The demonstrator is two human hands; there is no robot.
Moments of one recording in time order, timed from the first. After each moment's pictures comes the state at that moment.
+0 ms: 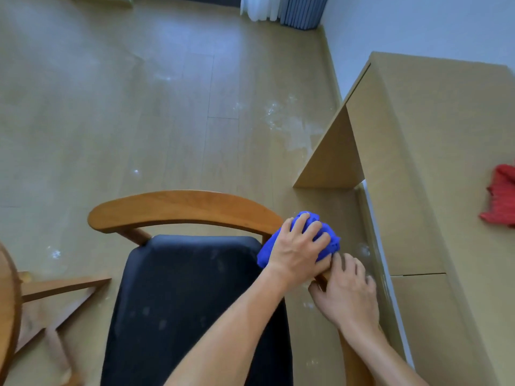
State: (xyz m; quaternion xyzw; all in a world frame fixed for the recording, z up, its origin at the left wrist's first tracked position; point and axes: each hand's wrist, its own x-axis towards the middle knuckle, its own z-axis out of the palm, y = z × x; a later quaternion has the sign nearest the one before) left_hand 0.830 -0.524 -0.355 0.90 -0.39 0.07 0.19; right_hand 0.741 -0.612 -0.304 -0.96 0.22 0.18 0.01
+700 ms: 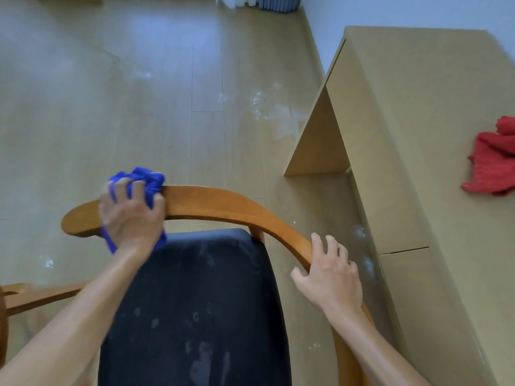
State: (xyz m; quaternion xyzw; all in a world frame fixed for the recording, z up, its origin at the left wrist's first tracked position) left_hand 0.903 -0.320 -0.353 0.98 0.06 0.14 0.10; right_hand 0.740 -0.615 -0.302 -0.97 0.18 0.18 0.04
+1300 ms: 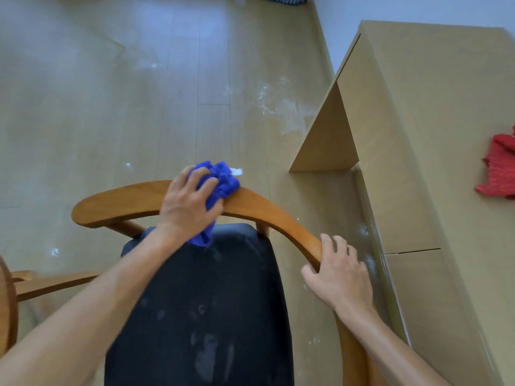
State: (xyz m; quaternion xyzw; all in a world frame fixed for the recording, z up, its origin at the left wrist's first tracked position) left_hand 0.908 -0.365 -0.356 0.95 -0.25 0.15 0.13; right_hand 0.739 -0.619 -0.307 -0.97 0.17 0.16 0.06
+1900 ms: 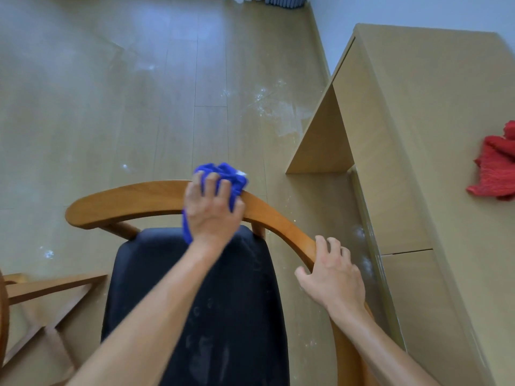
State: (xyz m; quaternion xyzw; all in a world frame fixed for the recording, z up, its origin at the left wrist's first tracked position) left_hand 0.879 -0.429 -0.352 0.98 -0.10 0.12 0.13; right_hand 0.739 -0.618 -0.310 -0.97 0.18 0.15 0.06
